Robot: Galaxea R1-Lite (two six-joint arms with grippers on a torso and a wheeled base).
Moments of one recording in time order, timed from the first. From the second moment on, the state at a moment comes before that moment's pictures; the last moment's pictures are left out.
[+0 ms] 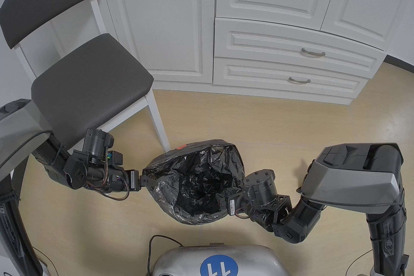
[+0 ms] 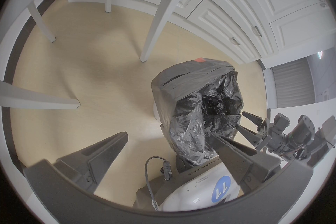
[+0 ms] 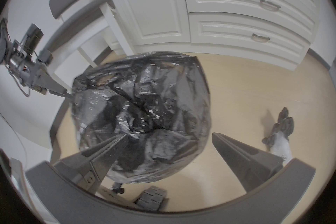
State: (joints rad) left arm -0.18 2.09 -0.83 -0.37 -0.34 -0.24; right arm 0.71 2.39 -0.85 -1.03 -0.31 0.26
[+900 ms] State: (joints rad) left arm -0.18 2.23 -0.89 -0.40 -0.20 -0.24; right arm 0.56 2.37 -0.83 -0.97 -0.36 0.13
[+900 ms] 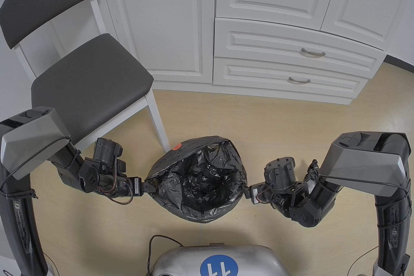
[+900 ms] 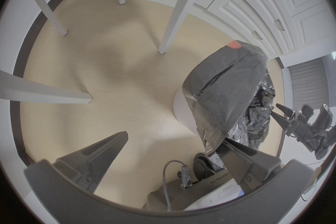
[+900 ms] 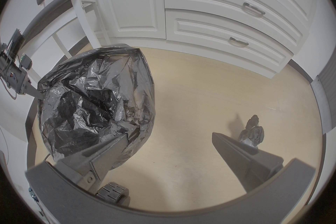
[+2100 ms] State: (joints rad) left arm -0.23 2.48 -1.24 -0.41 0.07 -0.51; right arm 0.55 2.54 -0.98 -0.98 -0.36 0.22
